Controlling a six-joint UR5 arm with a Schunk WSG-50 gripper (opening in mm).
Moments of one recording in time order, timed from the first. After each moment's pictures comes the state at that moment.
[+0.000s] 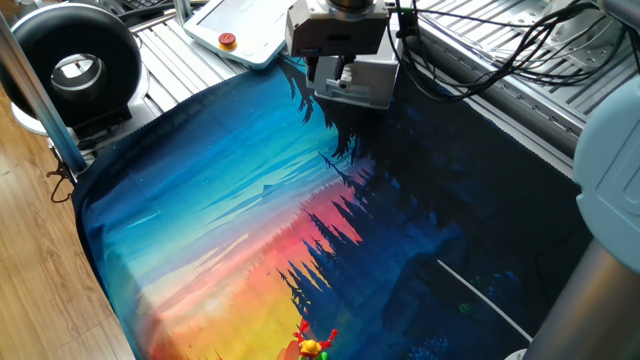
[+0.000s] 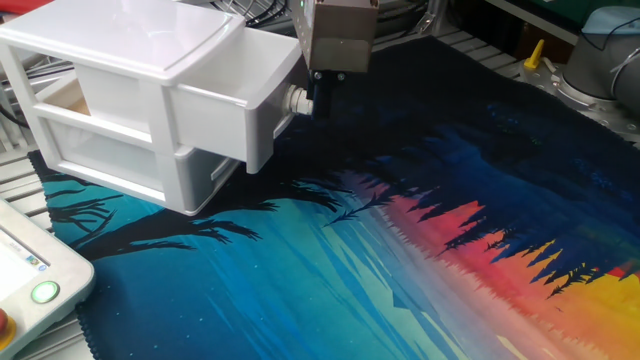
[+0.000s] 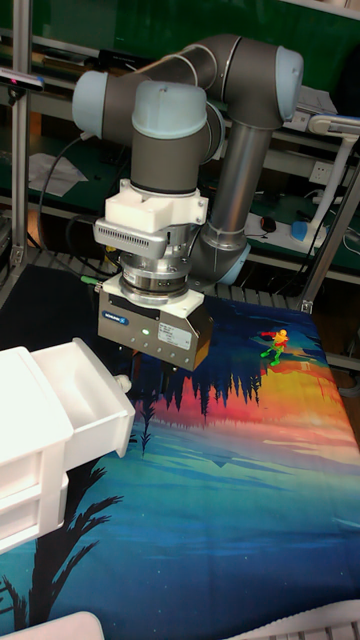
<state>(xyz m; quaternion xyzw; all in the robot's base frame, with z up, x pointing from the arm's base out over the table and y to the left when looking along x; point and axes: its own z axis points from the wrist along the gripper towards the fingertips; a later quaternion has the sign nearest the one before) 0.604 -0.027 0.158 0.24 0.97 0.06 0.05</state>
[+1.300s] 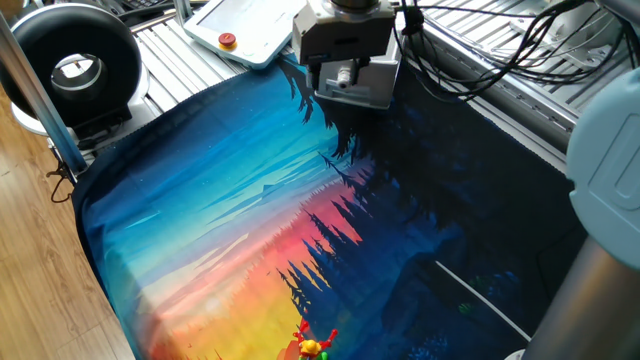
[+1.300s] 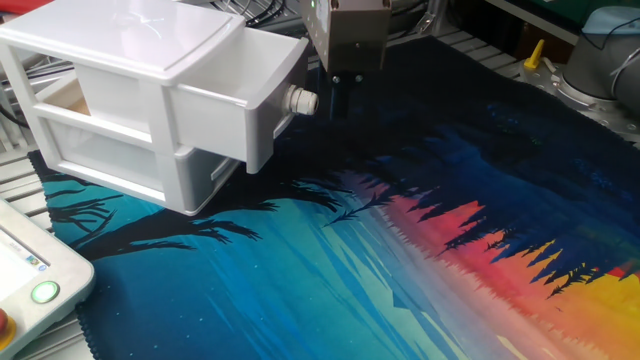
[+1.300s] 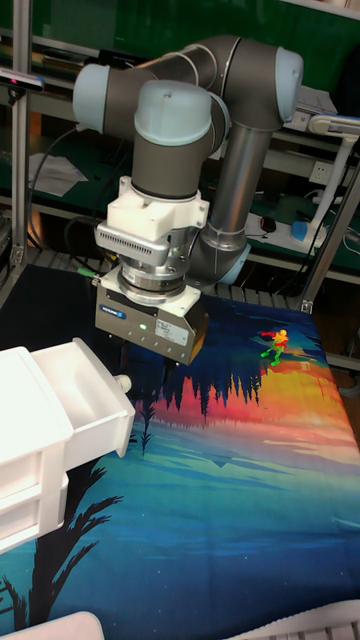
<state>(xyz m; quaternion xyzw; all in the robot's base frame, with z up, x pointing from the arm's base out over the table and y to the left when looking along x) 0.575 -0.040 0.155 0.22 0.98 0.02 0.00</state>
